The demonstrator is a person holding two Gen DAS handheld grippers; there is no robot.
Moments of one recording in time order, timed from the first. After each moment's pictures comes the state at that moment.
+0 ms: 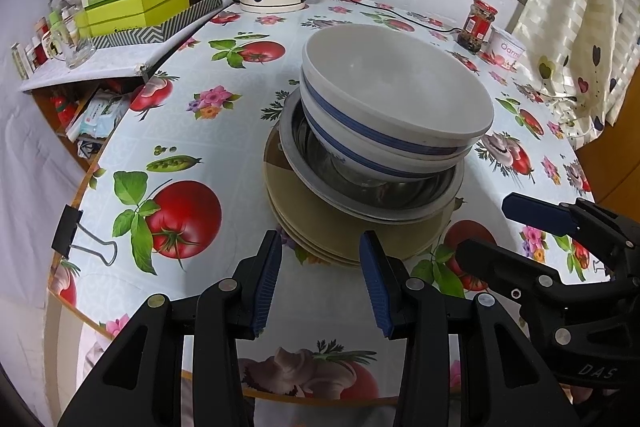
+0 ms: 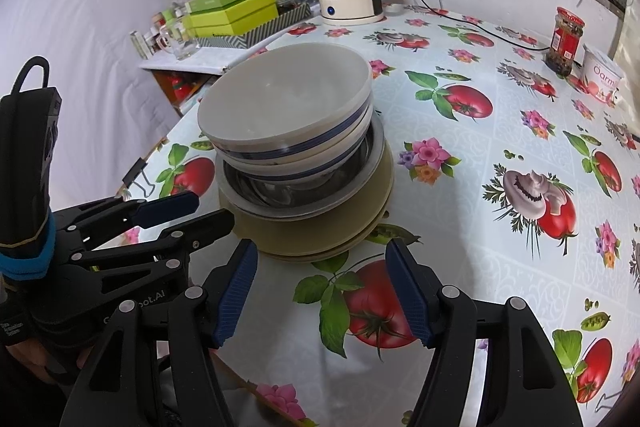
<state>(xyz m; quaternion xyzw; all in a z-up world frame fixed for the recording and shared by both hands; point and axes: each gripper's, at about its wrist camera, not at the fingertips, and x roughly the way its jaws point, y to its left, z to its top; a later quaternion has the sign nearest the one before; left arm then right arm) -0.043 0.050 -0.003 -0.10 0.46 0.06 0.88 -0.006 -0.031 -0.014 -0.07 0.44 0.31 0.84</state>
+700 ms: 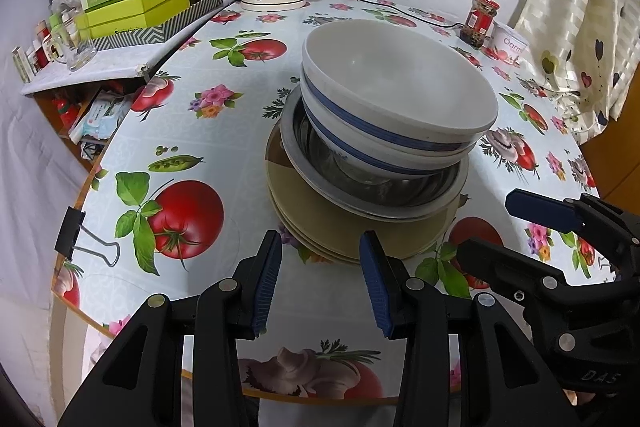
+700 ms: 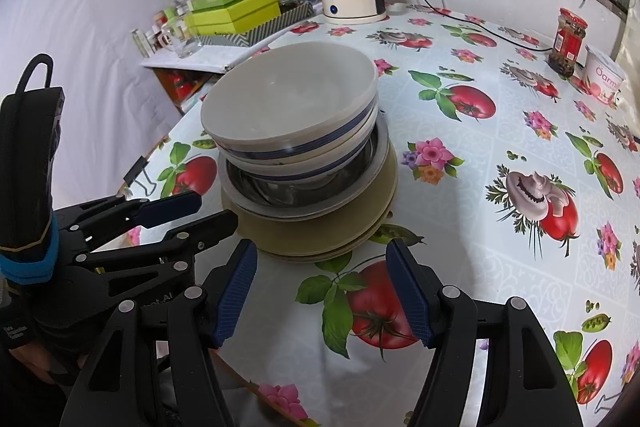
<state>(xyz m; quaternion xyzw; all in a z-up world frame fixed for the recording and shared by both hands) -0.042 0.048 -0.003 -0.09 0.47 0.07 0.88 -0.008 -0.031 -0.014 -0.07 0.44 0.31 0.84</state>
